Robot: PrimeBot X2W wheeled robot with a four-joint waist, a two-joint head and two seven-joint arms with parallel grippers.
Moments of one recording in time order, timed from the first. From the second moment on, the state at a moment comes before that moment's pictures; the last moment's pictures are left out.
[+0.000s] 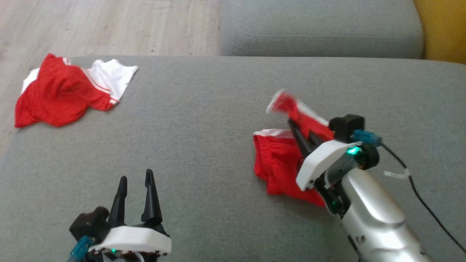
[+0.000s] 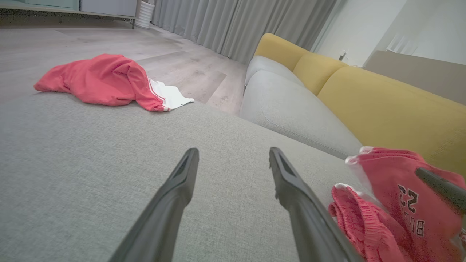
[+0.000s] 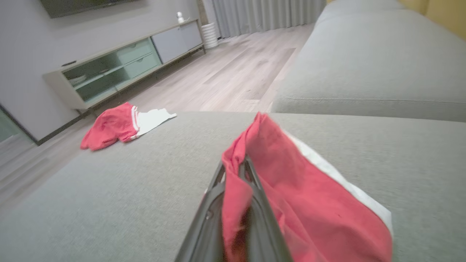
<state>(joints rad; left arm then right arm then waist) -0.03 0.30 -0.54 0.06 -0.83 0.32 -0.25 -0.47 -0.06 0.43 0.66 0.43 0.12 -0.01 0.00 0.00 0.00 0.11</state>
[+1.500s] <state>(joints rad) -0.01 0.31 -0.52 0.06 -0.80 0.30 -0.25 -0.25 -0.06 -0.01 0.50 0.13 0.12 -0.09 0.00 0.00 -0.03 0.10</state>
